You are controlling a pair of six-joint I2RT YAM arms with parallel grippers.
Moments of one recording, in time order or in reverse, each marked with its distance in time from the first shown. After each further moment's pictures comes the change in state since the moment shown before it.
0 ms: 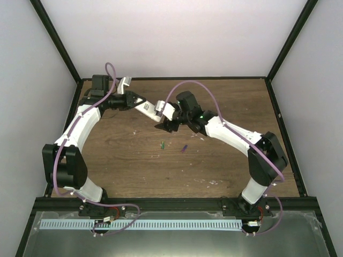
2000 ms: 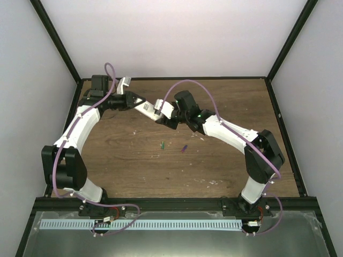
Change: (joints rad) left arm 0.001 -0.013 -0.004 -0.006 -0.011 0.002; right arm 0.002 0.039 0.026 0.018 0.064 -0.020
